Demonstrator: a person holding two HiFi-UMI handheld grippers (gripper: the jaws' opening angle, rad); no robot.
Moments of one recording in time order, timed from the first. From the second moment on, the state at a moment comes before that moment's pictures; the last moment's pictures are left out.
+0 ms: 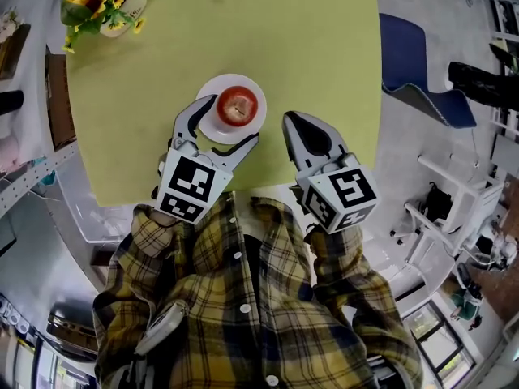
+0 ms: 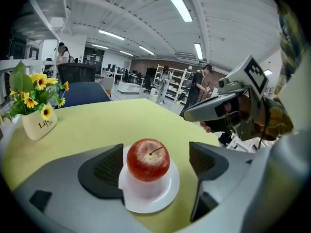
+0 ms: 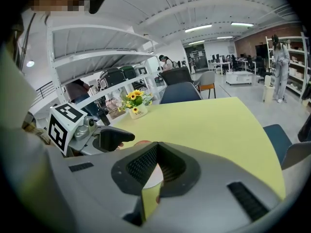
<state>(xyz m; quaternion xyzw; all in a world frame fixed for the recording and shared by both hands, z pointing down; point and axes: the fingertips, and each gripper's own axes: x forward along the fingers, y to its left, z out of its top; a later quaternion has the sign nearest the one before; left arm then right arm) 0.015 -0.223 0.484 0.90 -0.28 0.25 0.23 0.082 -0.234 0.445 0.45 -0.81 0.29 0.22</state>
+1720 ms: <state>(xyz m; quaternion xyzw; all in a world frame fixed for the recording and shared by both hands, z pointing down) 0.026 -0.238 0.557 0.88 -0.31 0.29 0.20 0.090 -0.235 0.506 0.43 -0.81 0.32 0.24</state>
